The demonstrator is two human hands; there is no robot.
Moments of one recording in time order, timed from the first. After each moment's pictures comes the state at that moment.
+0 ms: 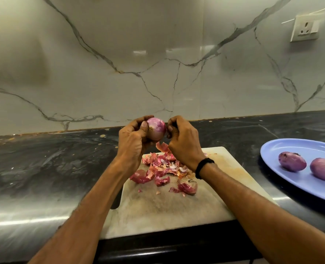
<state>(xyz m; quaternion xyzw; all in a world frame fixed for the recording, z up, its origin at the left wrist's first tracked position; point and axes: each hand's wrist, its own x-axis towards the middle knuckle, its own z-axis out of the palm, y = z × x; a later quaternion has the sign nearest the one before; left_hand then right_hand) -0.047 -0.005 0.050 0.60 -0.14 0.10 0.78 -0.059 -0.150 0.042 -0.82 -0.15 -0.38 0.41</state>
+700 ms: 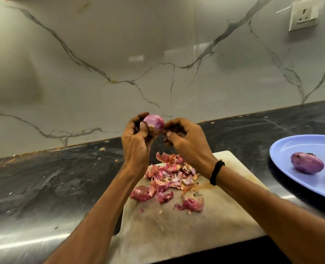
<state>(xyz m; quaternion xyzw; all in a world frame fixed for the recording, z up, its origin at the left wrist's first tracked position) -0.021 -0.032 0.061 0.55 -0.16 0.16 0.80 -0.057 -0.164 0.058 -0.74 -0.14 -0.27 0.60</state>
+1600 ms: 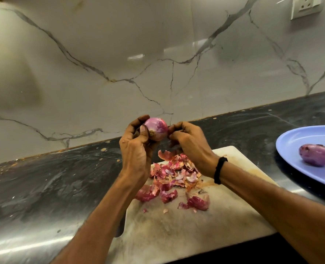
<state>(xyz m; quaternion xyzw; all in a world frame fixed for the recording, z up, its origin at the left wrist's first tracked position) -0.038 -0.026 0.055 0.53 -0.16 0.12 0.83 -0.051 -0.165 0.046 -0.69 -0.10 -0.16 0.70</state>
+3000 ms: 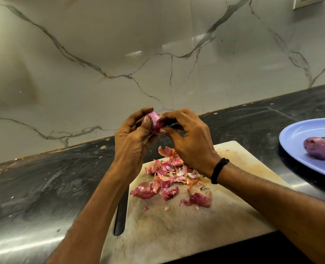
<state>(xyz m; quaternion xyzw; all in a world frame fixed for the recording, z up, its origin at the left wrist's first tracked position) -0.030 -0.007 0.062 0.58 -0.22 0.07 0.78 -0.050 -0.157 0.041 -0.74 -0.22 -0.47 0.43</state>
